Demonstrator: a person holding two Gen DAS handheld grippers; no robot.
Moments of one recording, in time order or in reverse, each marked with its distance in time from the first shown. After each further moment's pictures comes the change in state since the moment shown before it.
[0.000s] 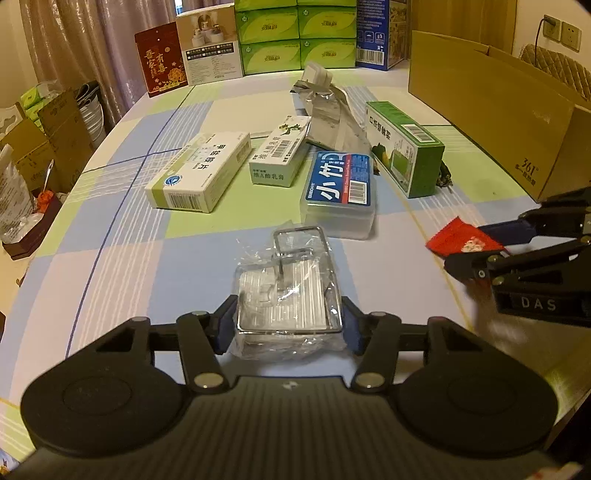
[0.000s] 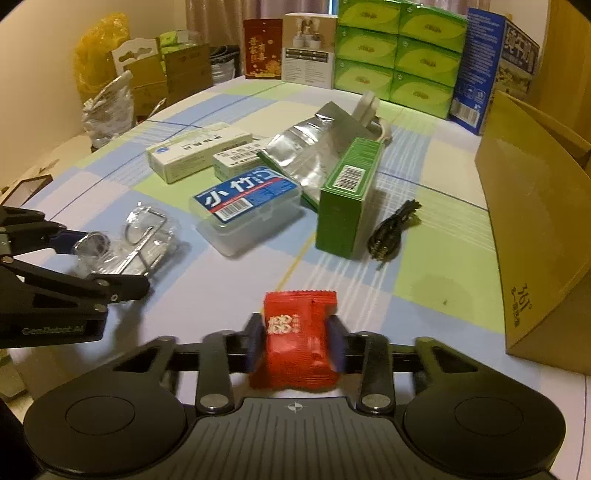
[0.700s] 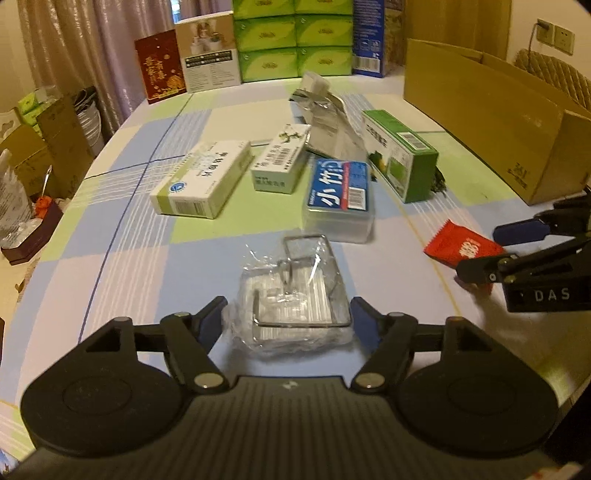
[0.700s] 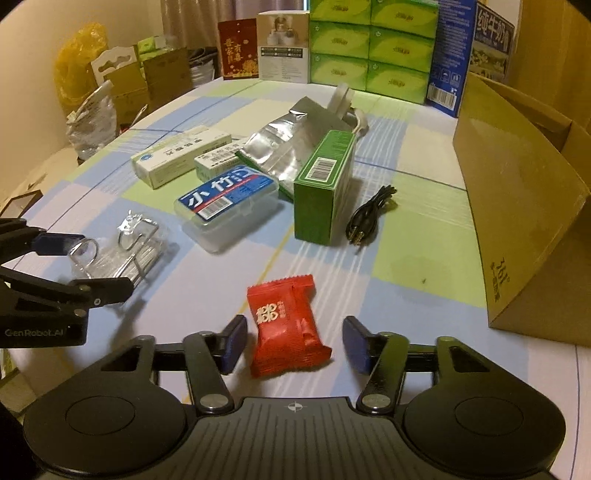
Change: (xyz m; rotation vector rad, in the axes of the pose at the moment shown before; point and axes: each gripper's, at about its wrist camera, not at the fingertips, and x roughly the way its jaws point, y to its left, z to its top) left arm -0.010 0.006 0.000 0.003 -0.021 -0.021; right arm -0.012 -0.010 -0.004 0.084 0.016 -0.029
